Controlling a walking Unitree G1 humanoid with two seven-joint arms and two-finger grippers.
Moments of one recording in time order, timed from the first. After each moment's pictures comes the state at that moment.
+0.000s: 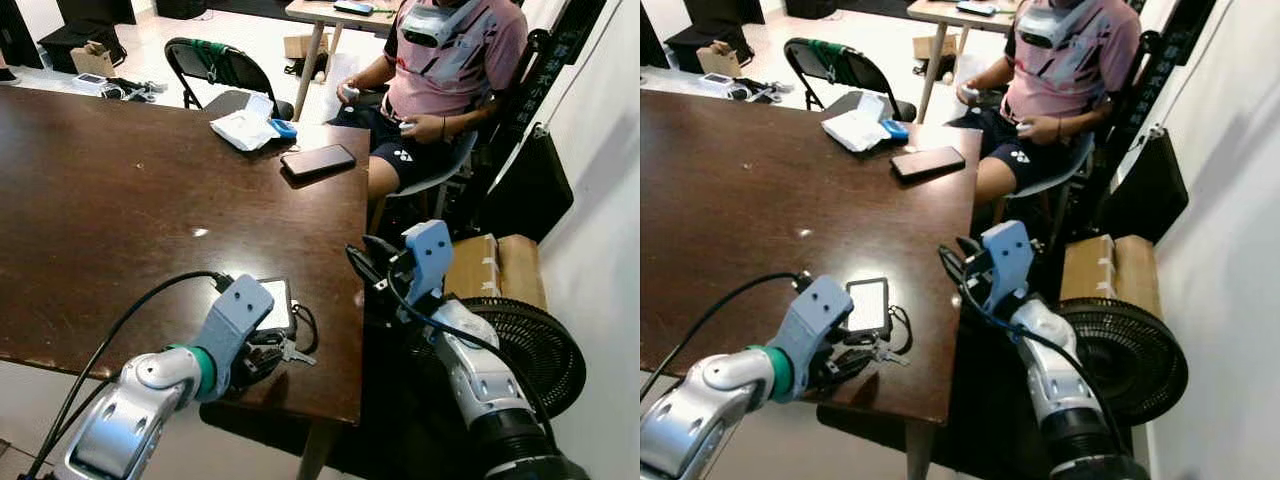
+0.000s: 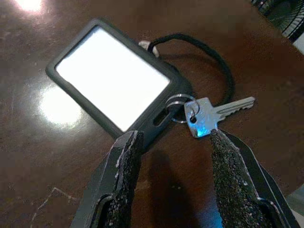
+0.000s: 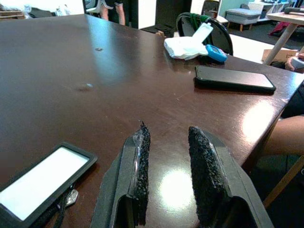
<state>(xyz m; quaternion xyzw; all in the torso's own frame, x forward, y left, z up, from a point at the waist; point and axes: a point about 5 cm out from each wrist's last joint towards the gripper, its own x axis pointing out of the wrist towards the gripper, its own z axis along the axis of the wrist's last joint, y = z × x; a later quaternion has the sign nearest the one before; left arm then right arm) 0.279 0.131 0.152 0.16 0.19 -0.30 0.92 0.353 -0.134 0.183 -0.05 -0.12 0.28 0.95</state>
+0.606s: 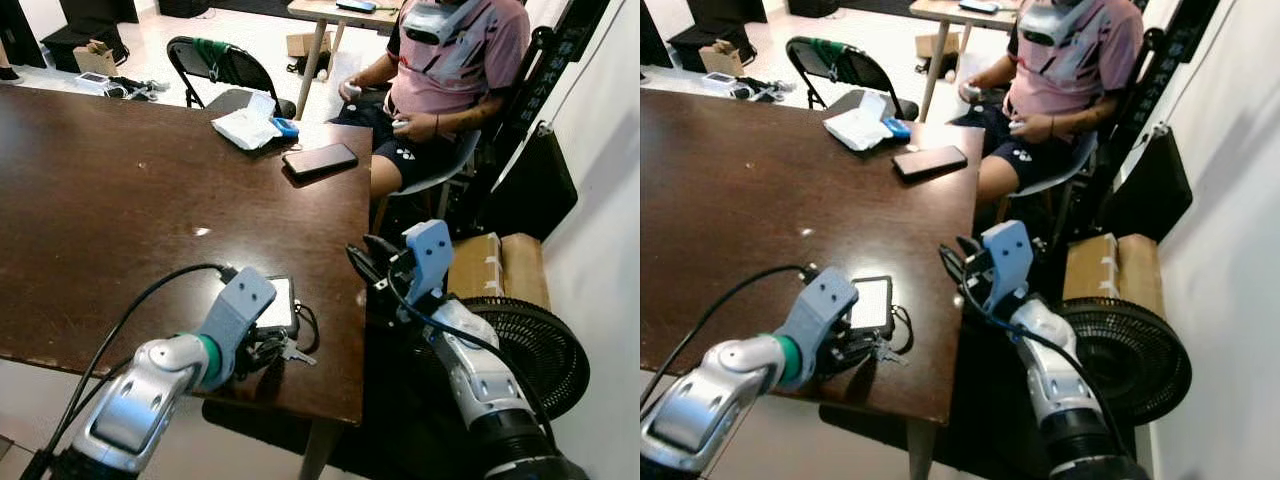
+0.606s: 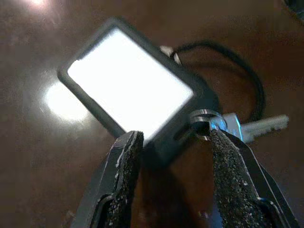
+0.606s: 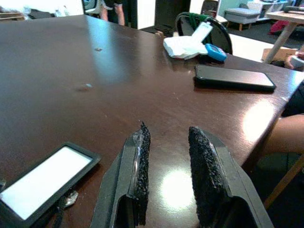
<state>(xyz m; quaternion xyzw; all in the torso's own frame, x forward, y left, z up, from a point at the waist) 0.304 0.126 0.156 0.17 0.19 -0.29 0.92 0.352 -0.135 0.182 -0.05 -0.12 0.28 0.95</state>
